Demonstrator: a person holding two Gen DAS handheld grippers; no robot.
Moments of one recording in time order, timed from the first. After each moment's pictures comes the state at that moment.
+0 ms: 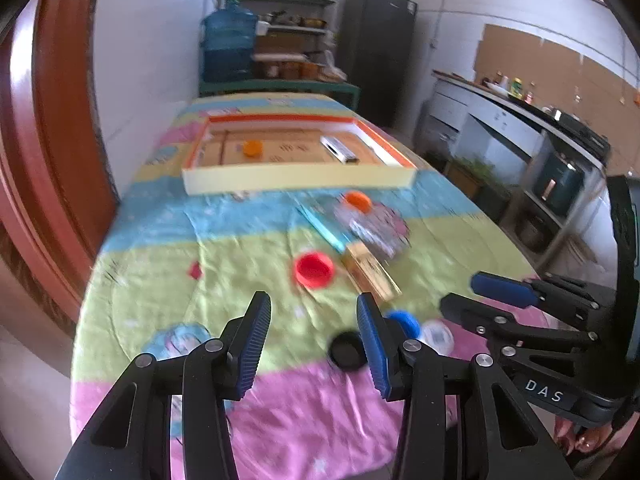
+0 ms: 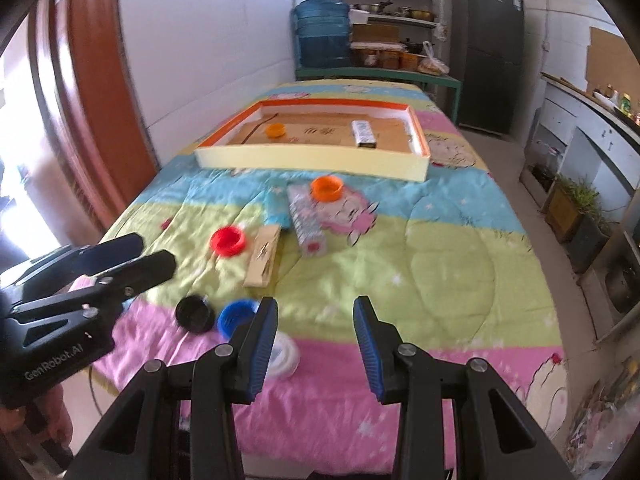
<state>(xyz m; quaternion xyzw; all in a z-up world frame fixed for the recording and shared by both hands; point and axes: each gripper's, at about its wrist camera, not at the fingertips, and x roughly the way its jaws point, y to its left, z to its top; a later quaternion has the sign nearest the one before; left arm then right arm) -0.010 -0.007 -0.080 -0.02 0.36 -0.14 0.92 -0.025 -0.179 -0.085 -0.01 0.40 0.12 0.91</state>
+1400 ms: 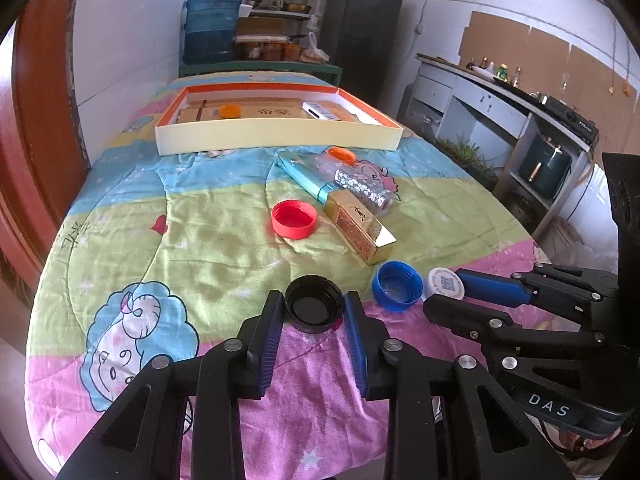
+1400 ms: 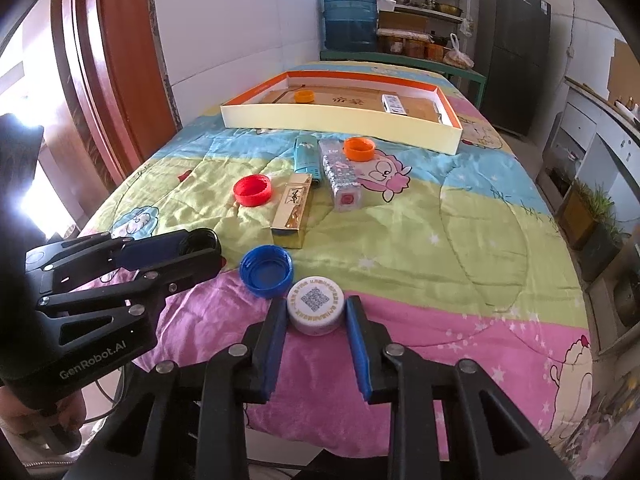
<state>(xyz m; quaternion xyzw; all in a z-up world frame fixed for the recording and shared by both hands) -0.008 -0.010 -0.117 -0.02 0.38 -0.17 0.91 -0.033 -0.164 -0.111 -0.04 0.41 0.14 0.90</state>
